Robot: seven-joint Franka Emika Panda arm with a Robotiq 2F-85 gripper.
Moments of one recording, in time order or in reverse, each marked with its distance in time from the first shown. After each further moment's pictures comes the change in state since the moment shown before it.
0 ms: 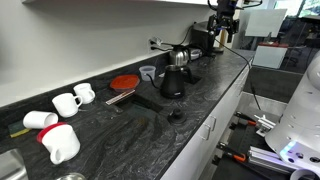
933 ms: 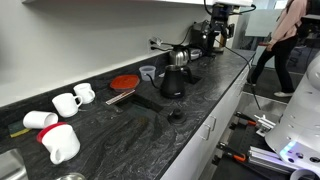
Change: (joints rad) arm -0.017 0.077 0.014 0.003 0.078 0.072 0.211
